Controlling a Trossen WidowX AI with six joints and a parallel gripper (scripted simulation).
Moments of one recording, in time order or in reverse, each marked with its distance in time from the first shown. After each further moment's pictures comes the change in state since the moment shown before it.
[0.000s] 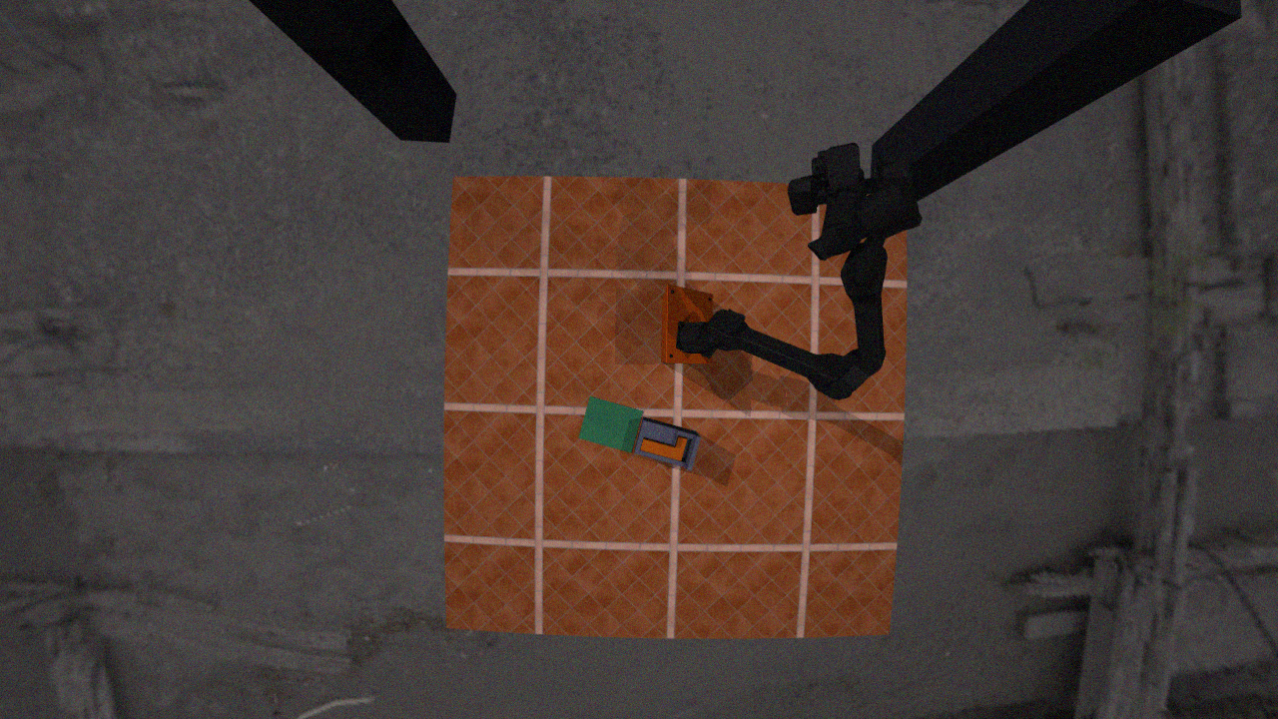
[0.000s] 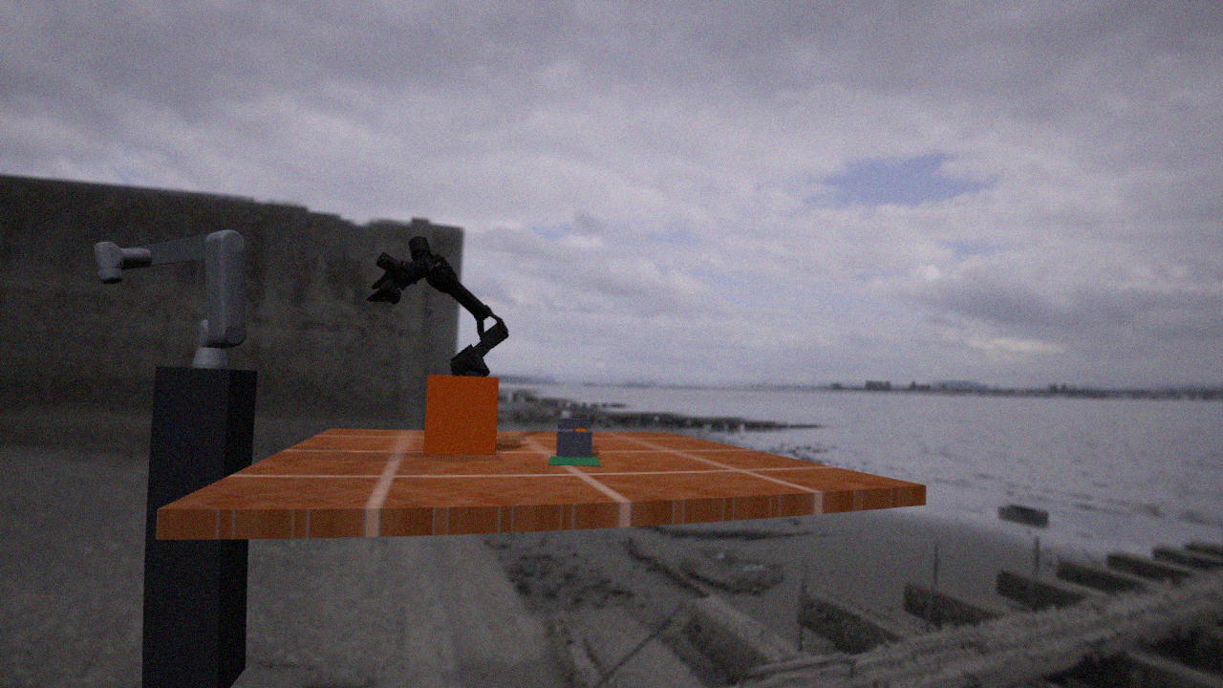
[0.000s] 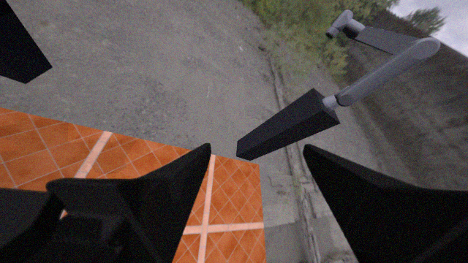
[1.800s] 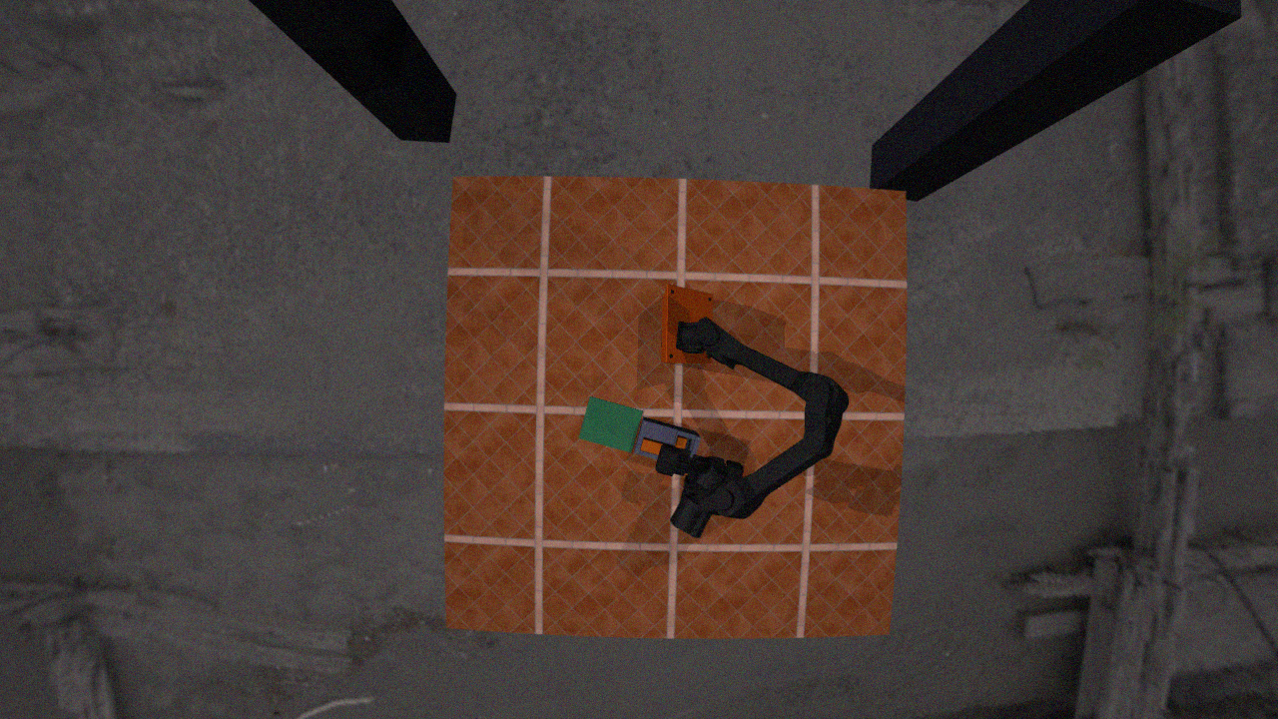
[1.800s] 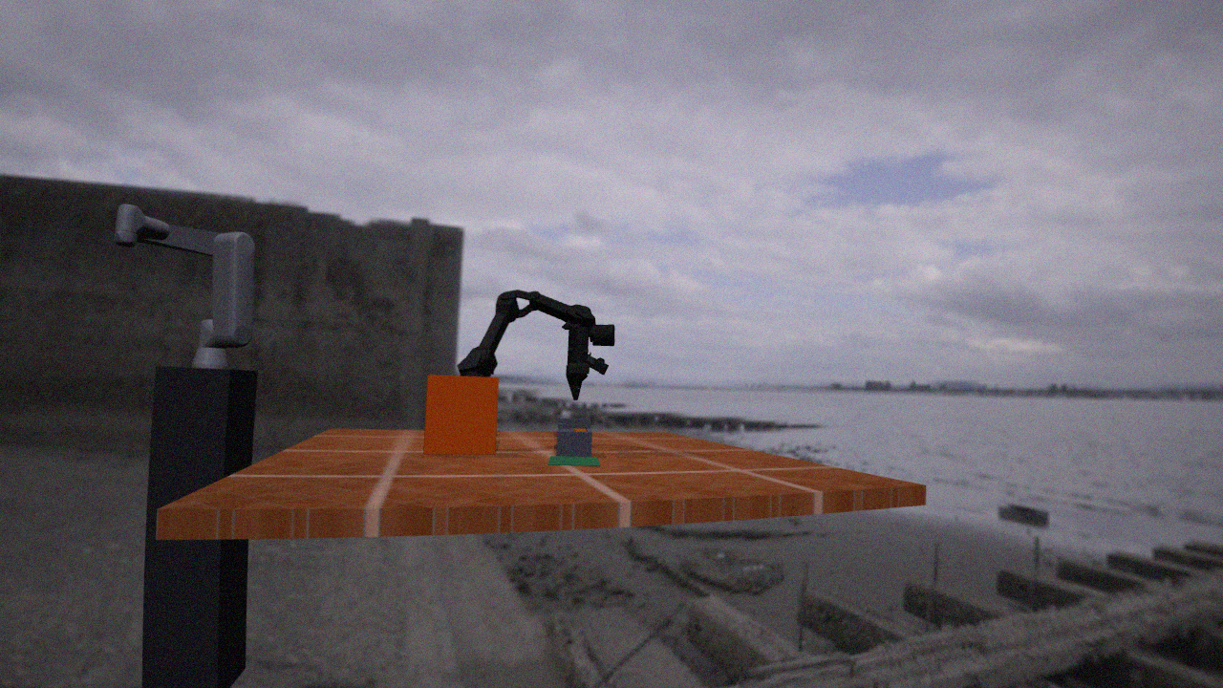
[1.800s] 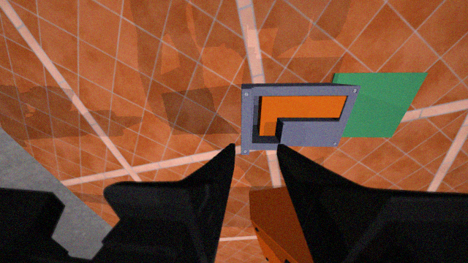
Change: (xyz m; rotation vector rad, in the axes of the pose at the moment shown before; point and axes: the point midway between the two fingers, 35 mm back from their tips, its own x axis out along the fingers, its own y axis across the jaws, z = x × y) arm -0.414 0.316 -0.408 -2.260 -0.636 1.308
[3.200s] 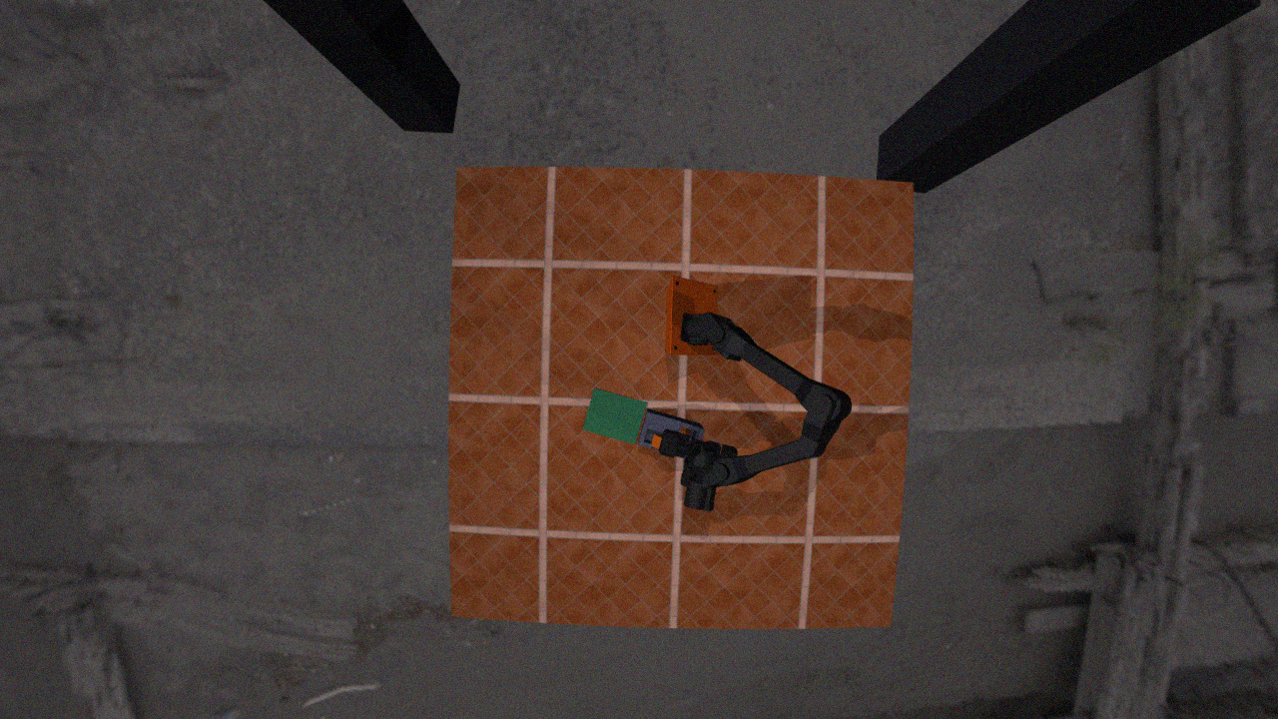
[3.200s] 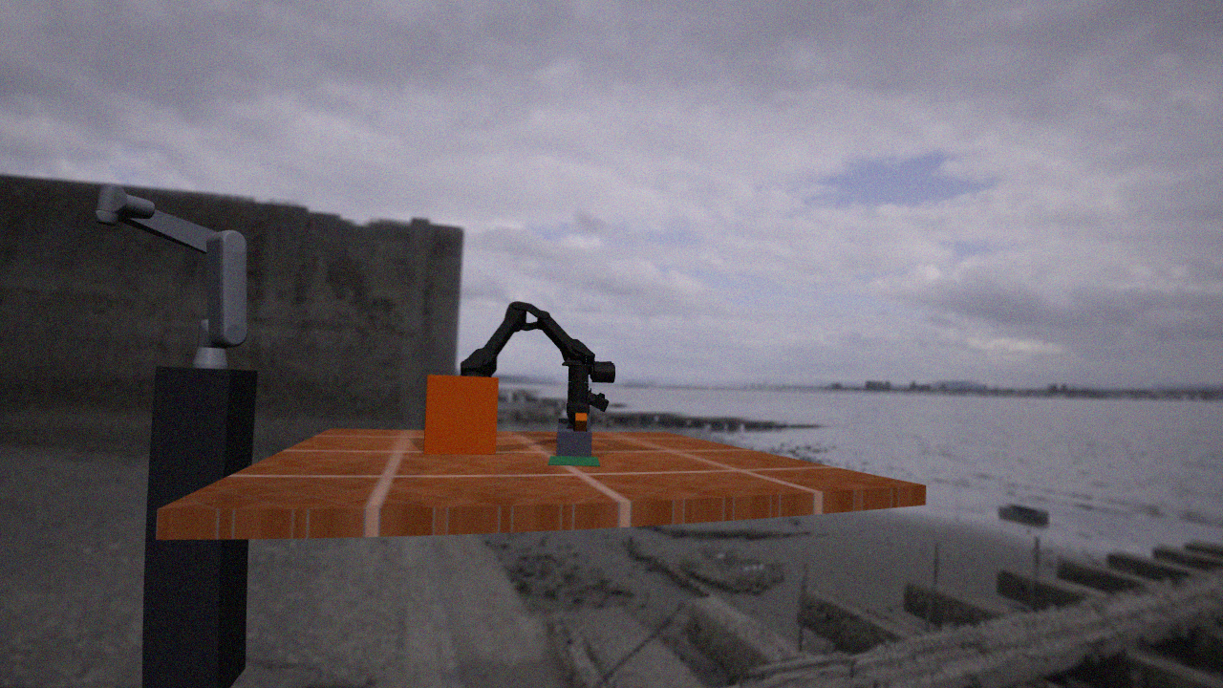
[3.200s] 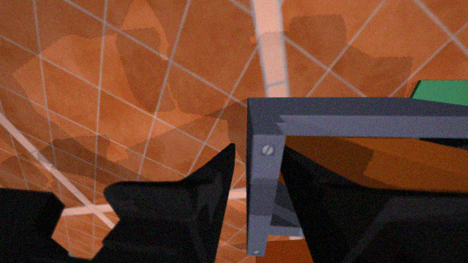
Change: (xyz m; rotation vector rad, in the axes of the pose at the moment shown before) arm 0.106 0.007 0.005 0.005 -0.013 0.026
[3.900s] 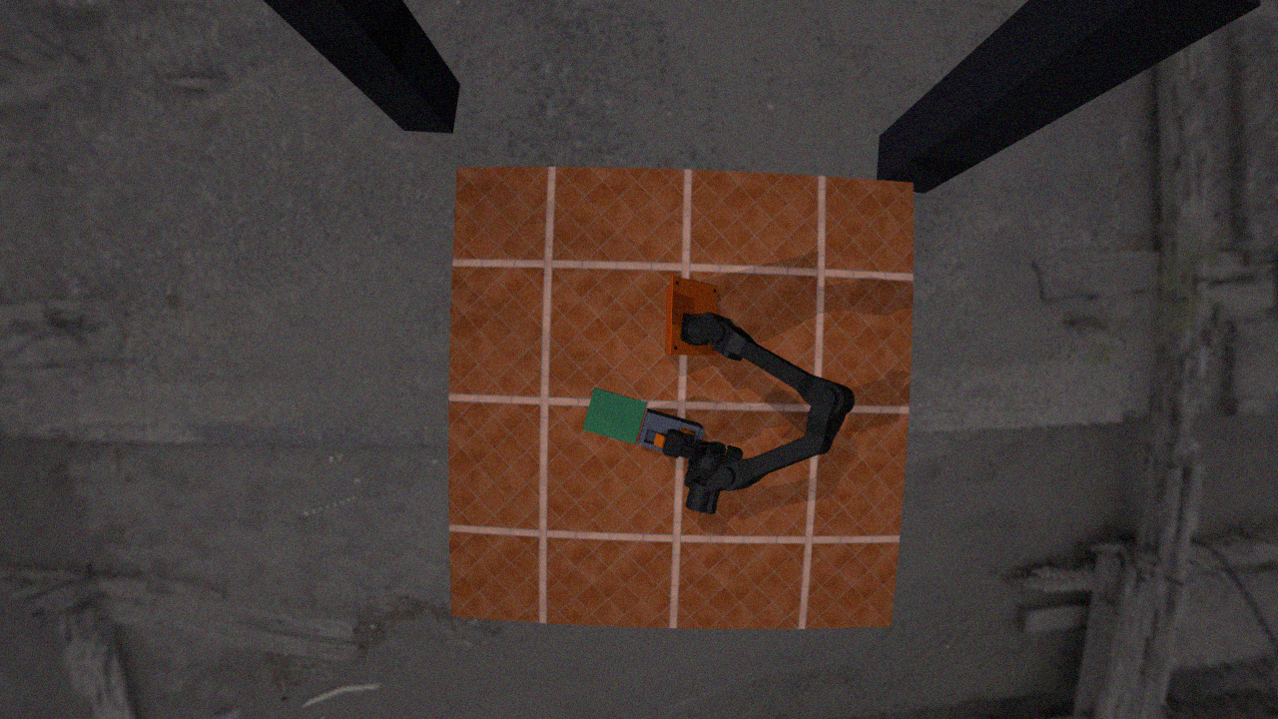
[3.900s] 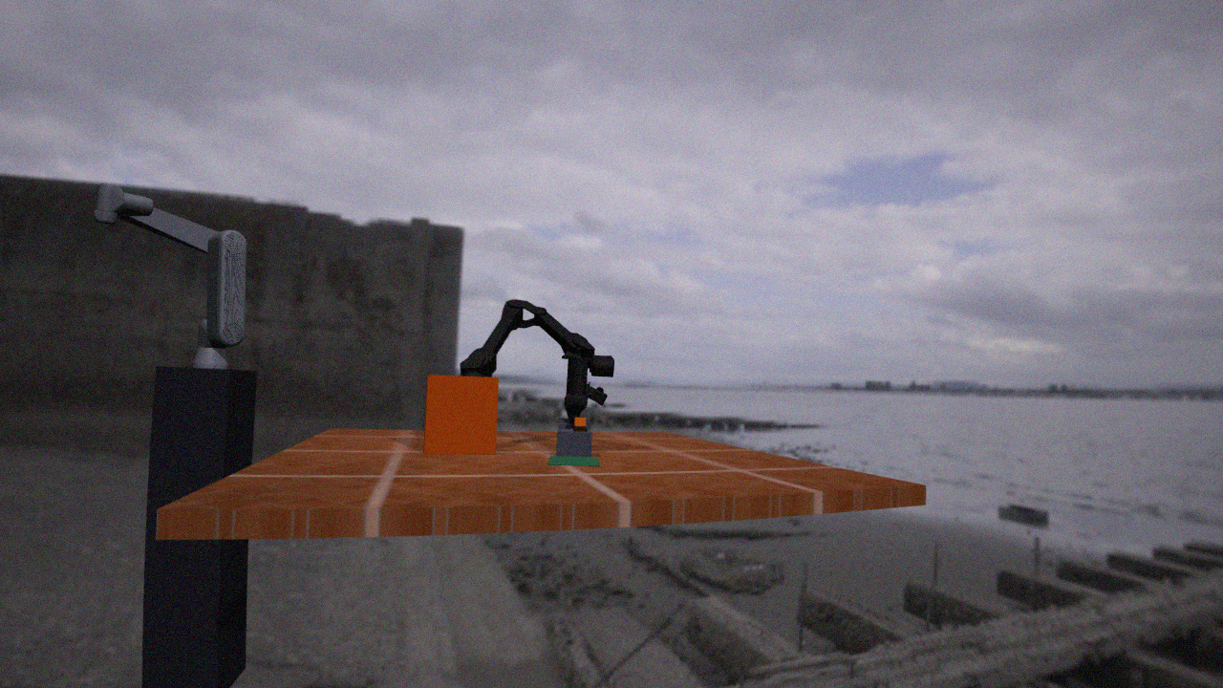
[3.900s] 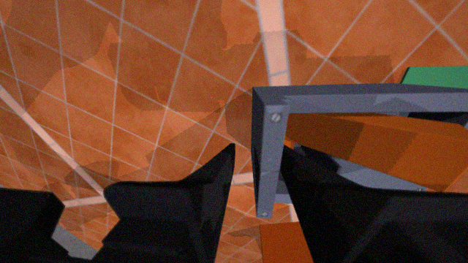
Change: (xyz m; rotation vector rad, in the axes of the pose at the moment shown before) arm -0.020 0.008 -0.006 0.015 0.025 -0.005
